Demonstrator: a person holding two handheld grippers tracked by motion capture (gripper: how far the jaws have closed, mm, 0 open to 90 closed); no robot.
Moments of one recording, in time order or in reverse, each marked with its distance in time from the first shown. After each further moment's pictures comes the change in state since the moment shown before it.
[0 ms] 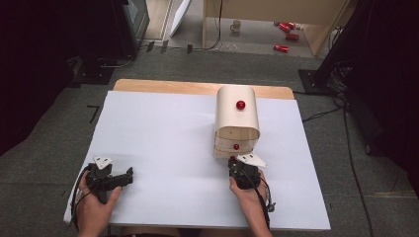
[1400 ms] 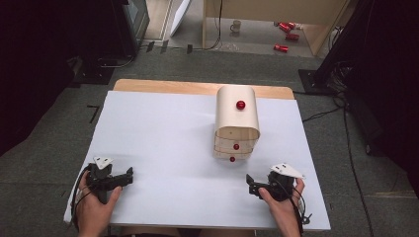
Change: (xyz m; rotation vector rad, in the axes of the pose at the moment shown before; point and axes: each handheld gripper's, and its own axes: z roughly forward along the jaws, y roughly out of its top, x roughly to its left) left arm 0.000 0.000 0.000 0.000 0.000 0.000; right arm -0.074 -0.021 -0.049 0.022 0.011 0.010
